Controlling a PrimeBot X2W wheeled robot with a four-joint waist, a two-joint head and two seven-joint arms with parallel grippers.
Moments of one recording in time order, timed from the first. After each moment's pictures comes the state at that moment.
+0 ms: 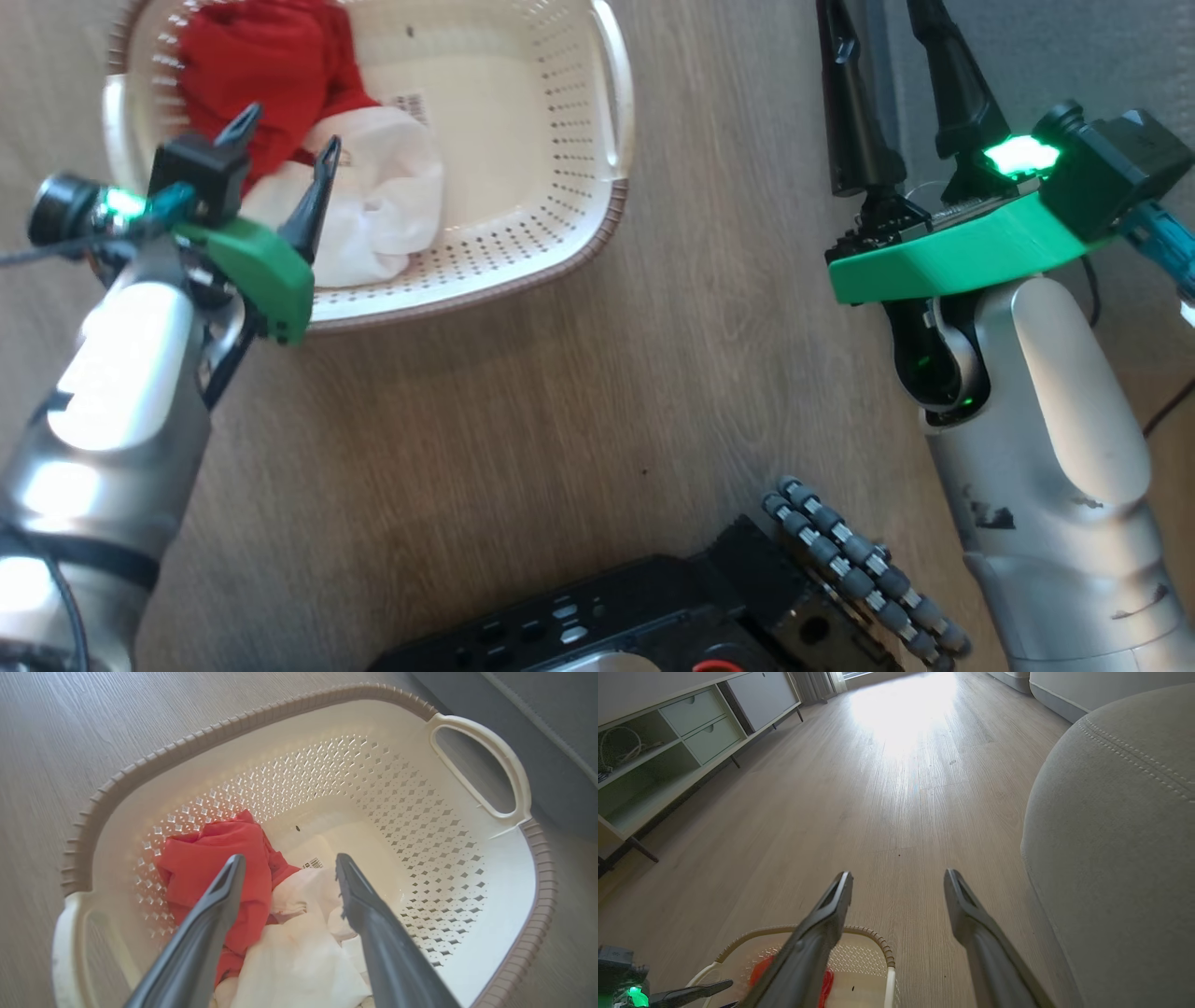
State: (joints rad) left arm -0.79 0.32 -0.45 0.74 -0.27 -0.13 -0.25; right arm -0.59 -0.06 0.21 0.16 0.40 0.13 -0.25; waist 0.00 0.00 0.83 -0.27
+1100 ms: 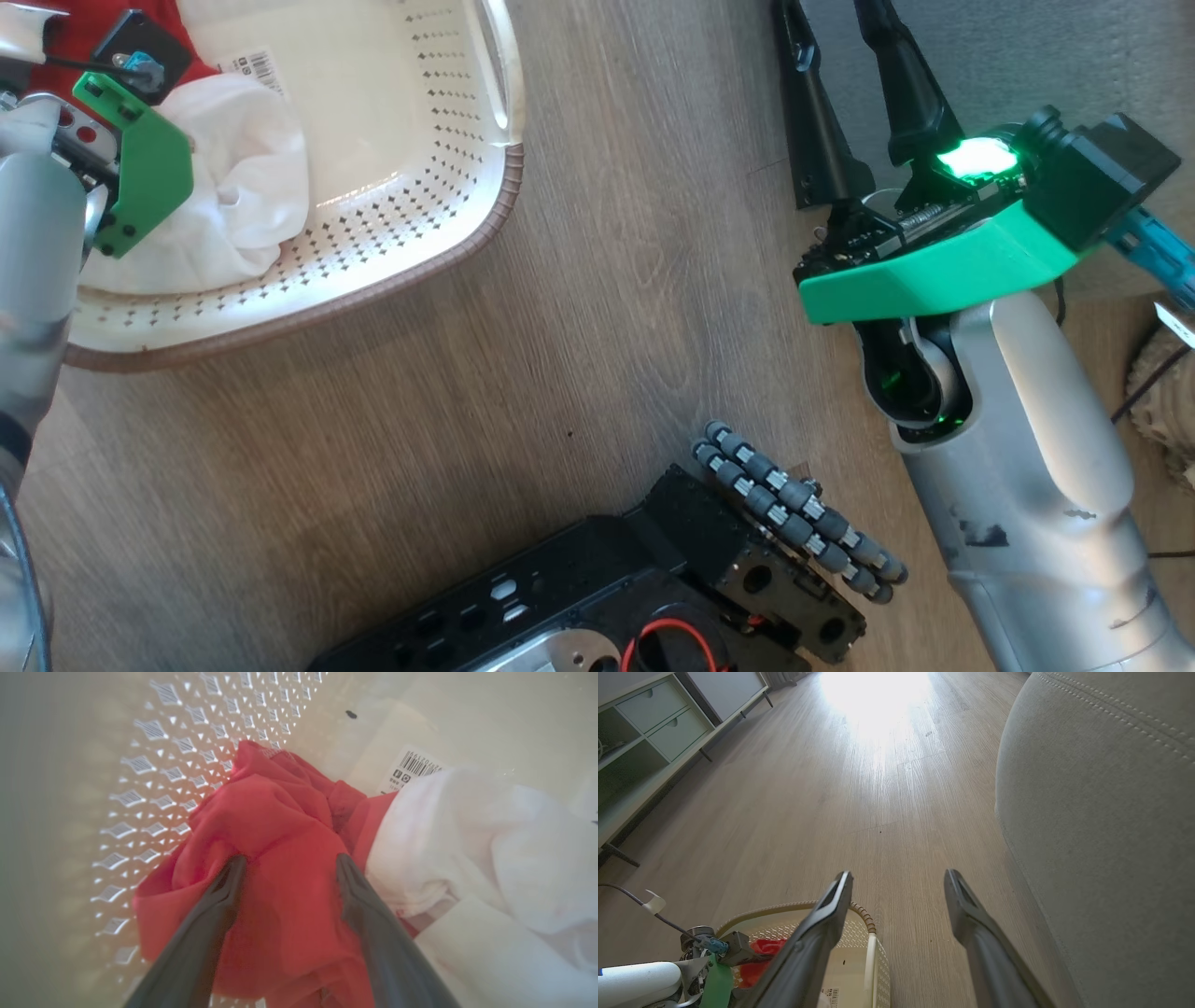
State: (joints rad) left arm -1.18 0.40 -0.75 1.13 0.04 -0.04 0.00; right arm -0.58 -0.06 0.29 0.09 0.54 0.13 -0.25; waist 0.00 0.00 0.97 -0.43
